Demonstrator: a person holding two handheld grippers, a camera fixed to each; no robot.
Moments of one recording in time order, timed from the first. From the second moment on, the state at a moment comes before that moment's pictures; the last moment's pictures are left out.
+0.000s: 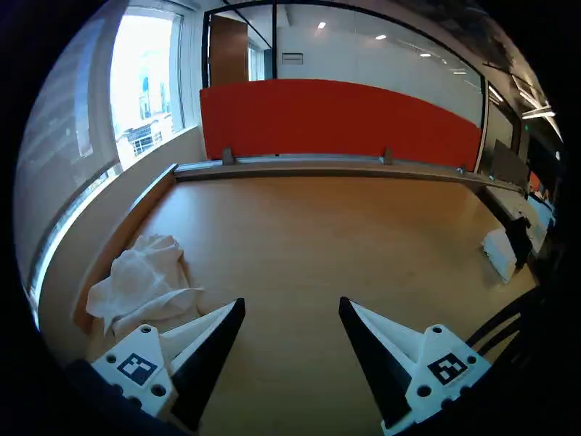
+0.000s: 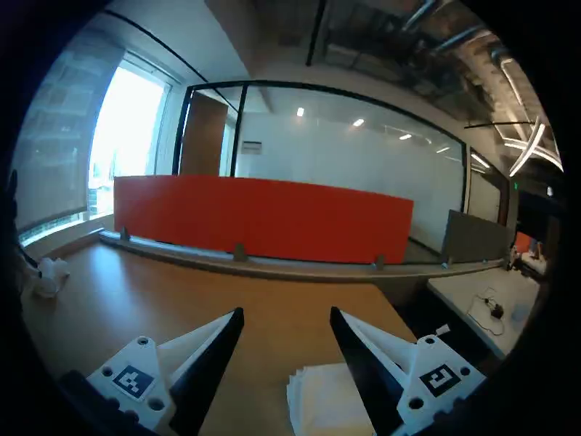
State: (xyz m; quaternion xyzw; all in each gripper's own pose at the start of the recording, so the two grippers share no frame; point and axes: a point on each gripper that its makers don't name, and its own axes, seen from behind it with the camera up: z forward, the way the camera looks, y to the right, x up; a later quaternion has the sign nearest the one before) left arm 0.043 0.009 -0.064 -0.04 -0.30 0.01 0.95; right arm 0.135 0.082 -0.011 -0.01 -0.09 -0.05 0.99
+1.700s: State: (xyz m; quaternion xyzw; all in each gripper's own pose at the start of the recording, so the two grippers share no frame) left arm 0.166 -0.002 0.012 -0.05 -0.05 -0.02 1.00; right arm 0.196 -0.041 0.000 0.02 -0.02 -0.01 1.00
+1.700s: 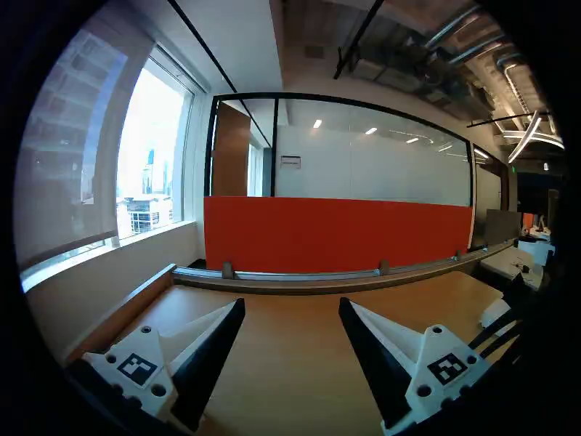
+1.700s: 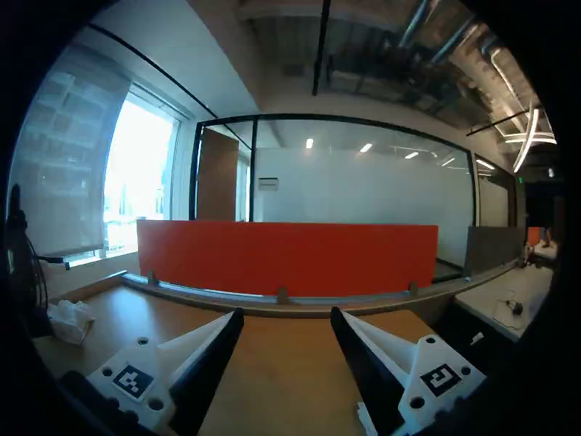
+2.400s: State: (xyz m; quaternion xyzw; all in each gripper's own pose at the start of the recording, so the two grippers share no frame) left arm 0.103 0.011 0.011 -0.05 -0.03 0.01 1.00; right arm 0.180 -0.071 -0.014 0.05 -0.01 -0.01 1.00
